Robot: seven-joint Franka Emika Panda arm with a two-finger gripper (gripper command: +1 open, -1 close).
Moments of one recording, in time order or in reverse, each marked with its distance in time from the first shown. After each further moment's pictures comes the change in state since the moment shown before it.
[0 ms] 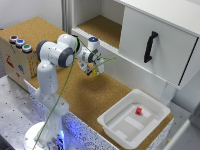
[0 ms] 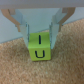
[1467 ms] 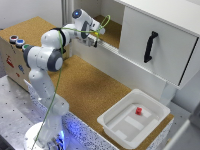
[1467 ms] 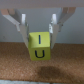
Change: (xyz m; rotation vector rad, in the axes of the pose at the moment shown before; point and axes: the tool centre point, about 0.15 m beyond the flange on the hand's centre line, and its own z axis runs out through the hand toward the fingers) arm 0.145 -0.136 -0.248 0.158 0.571 -0.440
